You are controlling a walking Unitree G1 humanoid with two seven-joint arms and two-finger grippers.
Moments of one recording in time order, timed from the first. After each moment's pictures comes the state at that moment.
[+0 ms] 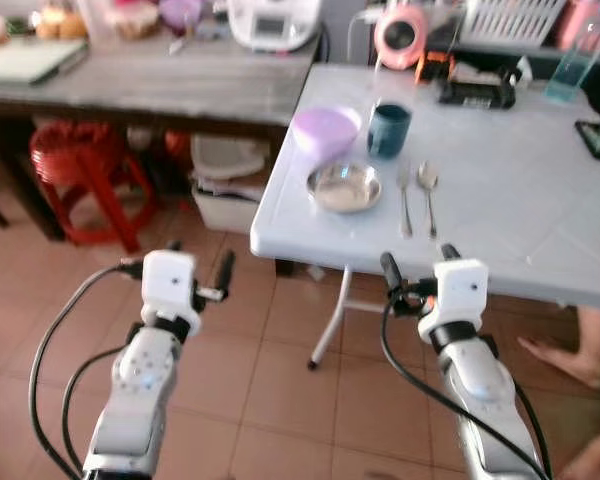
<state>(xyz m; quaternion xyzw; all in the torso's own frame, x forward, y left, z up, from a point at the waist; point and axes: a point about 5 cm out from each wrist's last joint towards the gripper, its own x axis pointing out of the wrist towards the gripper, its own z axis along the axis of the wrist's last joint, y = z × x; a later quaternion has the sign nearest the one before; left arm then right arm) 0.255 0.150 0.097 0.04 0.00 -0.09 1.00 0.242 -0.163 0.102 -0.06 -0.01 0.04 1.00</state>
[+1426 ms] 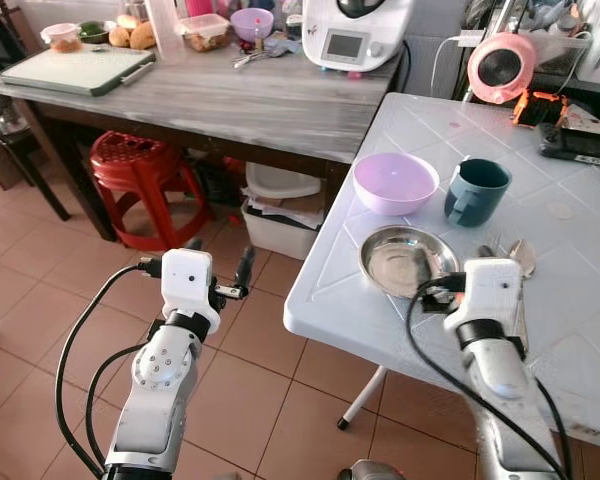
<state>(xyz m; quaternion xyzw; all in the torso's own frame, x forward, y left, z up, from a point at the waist) 0.257 0.135 0.099 0.01 -0.01 -0.11 0.99 0.245 -0.191 0.105 -0.07 0.00 -0.04 1.00</state>
